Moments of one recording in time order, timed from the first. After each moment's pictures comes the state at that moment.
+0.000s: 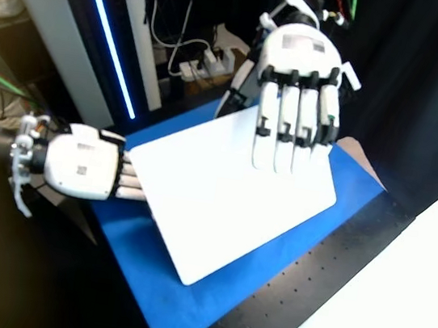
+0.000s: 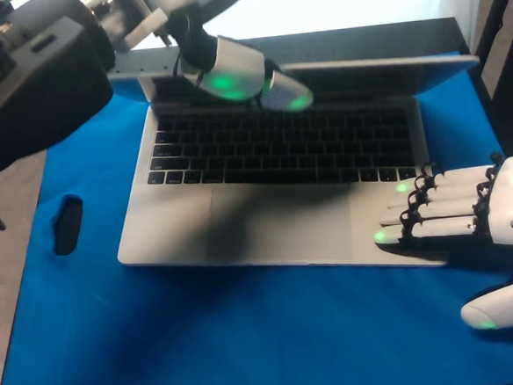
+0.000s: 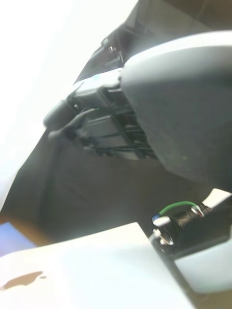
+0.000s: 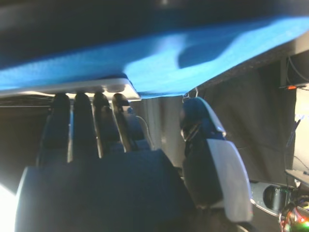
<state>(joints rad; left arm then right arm) 0.34 -1.18 1.21 -0.08 -0.47 1.45 -0.89 -0.94 1.19 -0.98 0.67 -0.08</state>
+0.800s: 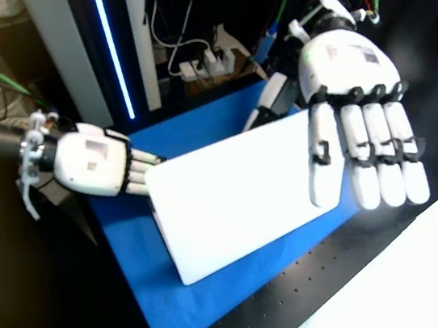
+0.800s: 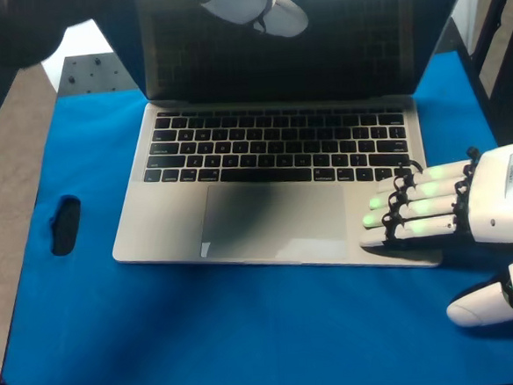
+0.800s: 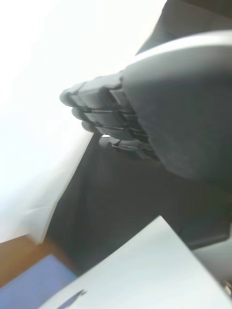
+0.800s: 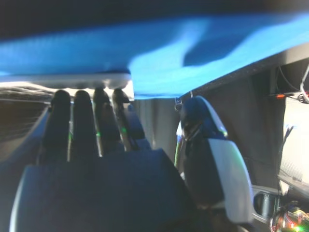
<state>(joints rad) 0.21 -1.32 1.40 -0.45 -0.28 2.00 -0.83 -0.98 1.21 -1.07 0.67 -0.07</state>
